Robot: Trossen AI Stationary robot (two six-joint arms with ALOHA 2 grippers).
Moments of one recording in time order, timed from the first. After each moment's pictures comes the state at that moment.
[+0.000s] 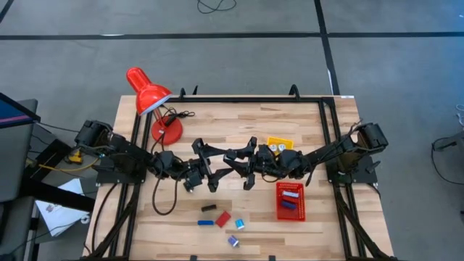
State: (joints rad) left arm -0.26 1.54 0.64 1.30 -0.38 0.93; right arm 0.25 1.69 0.87 1.13 0.39 0.18
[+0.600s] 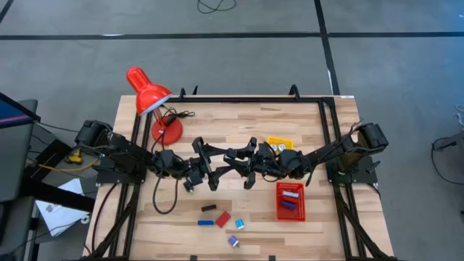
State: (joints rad) left arm -0.23 1.54 0.64 1.31 -0.38 0.95; right arm 0.27 1.69 0.87 1.13 0.40 0.25
